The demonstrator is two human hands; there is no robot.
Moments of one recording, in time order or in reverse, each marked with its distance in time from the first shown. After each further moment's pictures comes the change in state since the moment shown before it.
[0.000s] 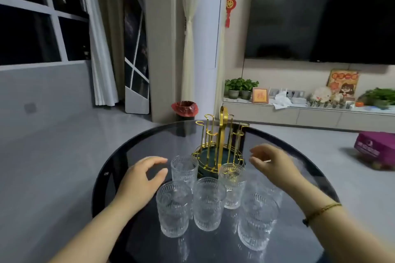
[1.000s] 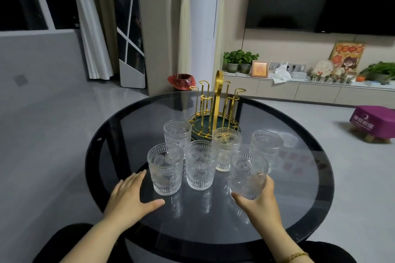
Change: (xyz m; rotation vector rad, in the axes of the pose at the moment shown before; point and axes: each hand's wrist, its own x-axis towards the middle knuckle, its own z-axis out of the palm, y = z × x) left_hand -0.084 -0.084 0.044 0.540 -0.320 -0.182; right_hand -0.107 0.087 0.097 0.267 0.212 0.339
